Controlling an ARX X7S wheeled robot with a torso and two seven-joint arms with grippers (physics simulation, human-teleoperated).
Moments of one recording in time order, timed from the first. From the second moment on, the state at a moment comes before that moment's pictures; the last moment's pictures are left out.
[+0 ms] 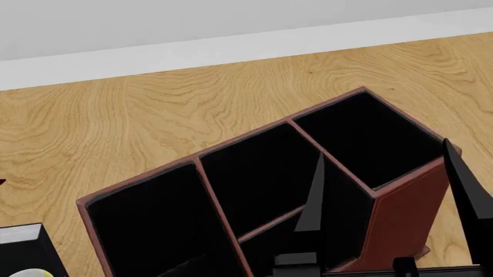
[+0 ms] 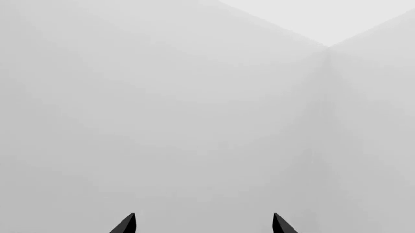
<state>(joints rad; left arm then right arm) -1.17 -0.88 0.84 -0.23 -0.16 -0.69 0.73 0.50 1.06 -0.69 -0.98 0.64 0.29 1.05</state>
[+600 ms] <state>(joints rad) -1.08 -0.97 0.87 -0.07 -0.17 -0.69 0.74 0.51 1.05 -0.70 -0.98 0.64 0.29 1.05</state>
